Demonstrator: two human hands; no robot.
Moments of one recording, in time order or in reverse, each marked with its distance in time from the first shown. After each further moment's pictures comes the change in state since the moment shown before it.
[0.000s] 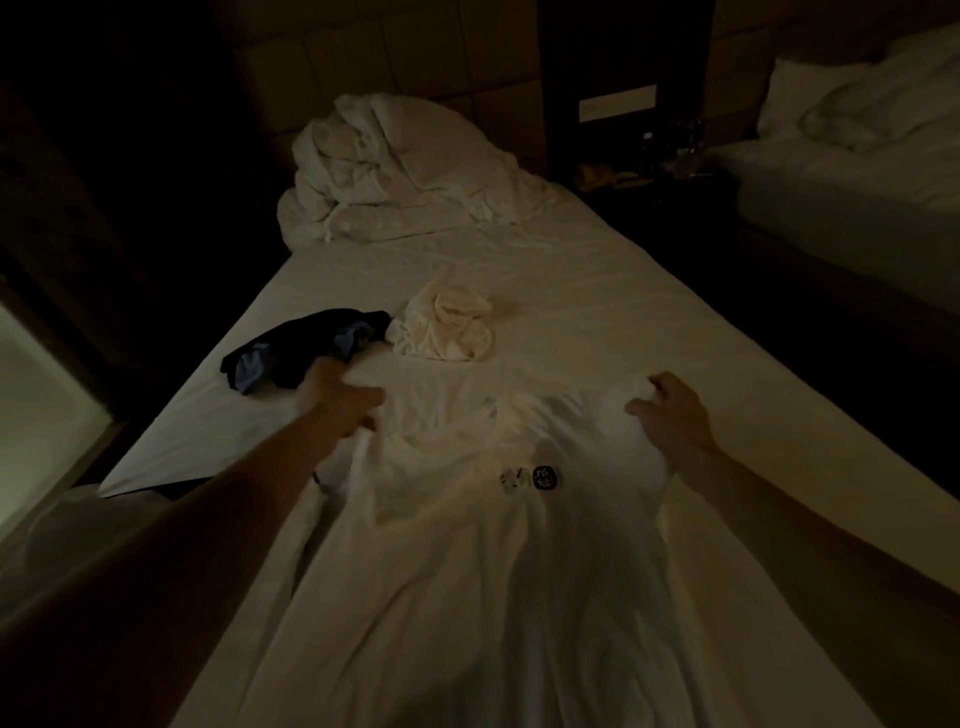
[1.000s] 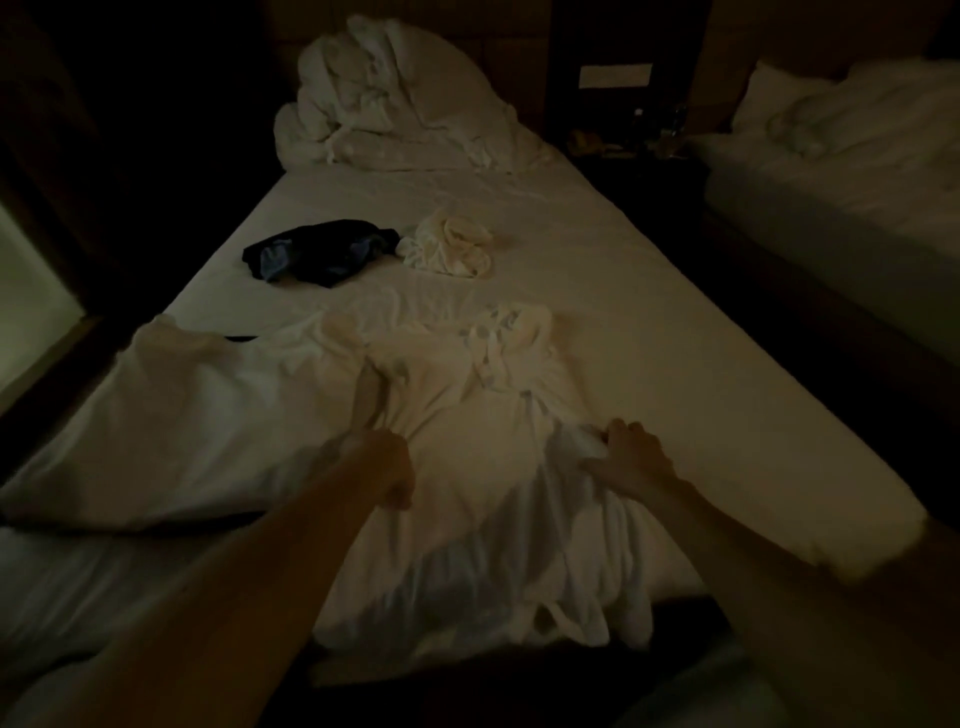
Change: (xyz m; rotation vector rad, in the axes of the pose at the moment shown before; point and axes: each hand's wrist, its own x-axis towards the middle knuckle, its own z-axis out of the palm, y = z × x) left_hand -0.241 -0.100 -0.052 1.111 -0.550 0.051; right_hand -0.230 0.033 -0.021 -0.821 -0.365 0.069
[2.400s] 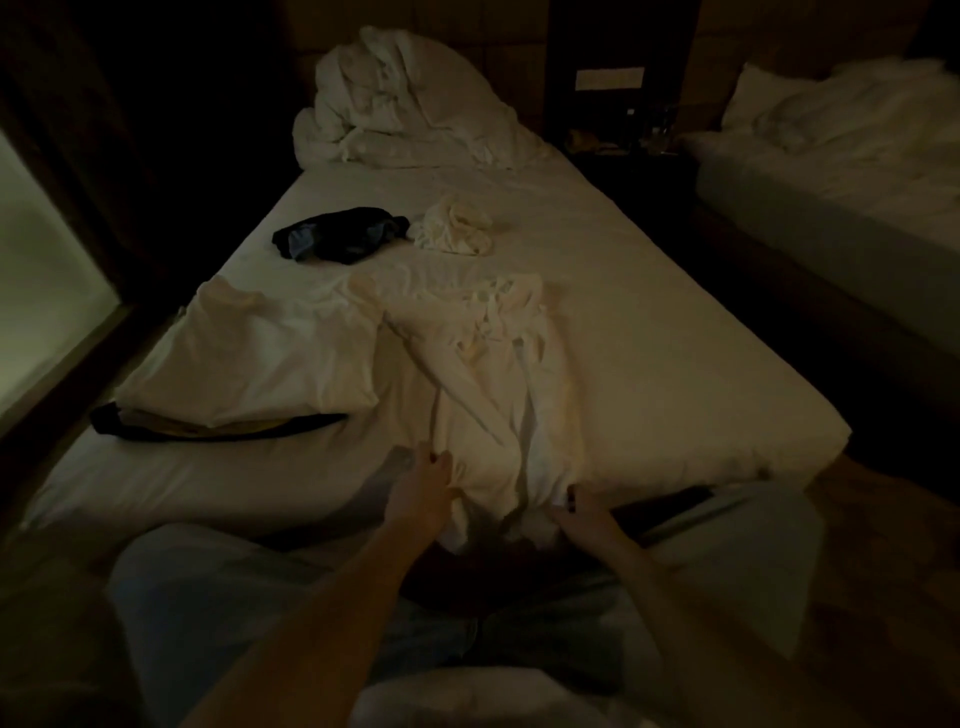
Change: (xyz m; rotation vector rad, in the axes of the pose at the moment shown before) left_hand -0.091 0.017 0.155 -0.167 0.436 0.236; right_hand -0.154 0.037 0.114 0.565 -0.113 -0.080
